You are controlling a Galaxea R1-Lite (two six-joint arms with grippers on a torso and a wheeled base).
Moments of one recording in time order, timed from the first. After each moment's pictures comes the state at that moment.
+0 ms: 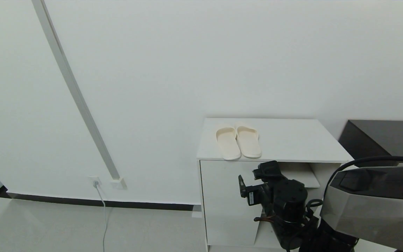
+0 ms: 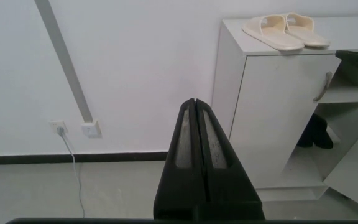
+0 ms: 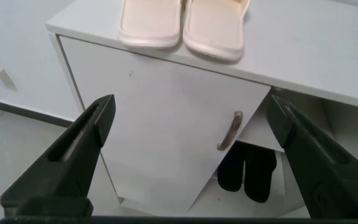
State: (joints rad) left arm 0.00 0.00 0.00 0.00 -0.03 0.02; right arm 0.77 2.26 -0.65 -1.54 -0.61 -0.04
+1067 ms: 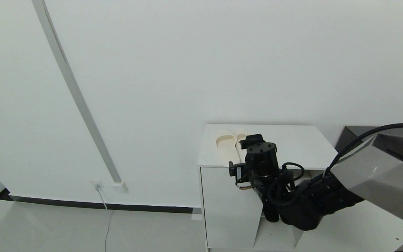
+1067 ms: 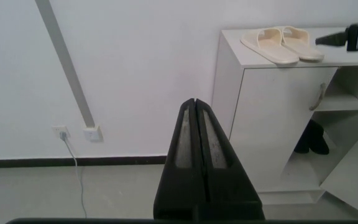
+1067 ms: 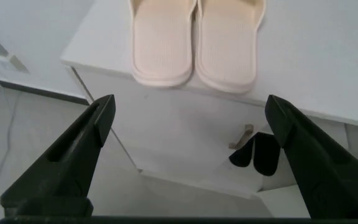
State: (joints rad) left arm 0.00 0.00 0.00 0.00 -0.03 0.02; right arm 0.74 2.16 -1.10 -0.74 -0.57 0.18
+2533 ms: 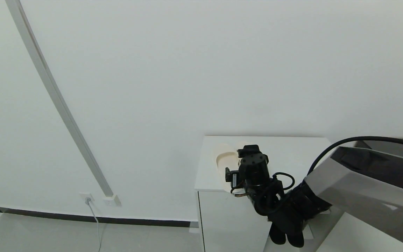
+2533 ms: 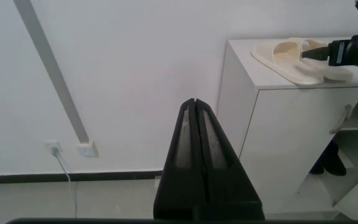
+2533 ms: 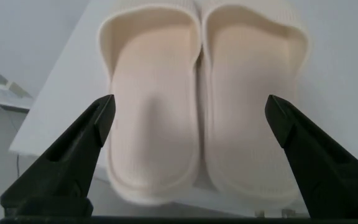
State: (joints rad) left arm 0.00 0.00 0.00 0.00 -0.03 0.02; right arm 0.73 2.31 -1.12 -0.86 -0.55 0.25
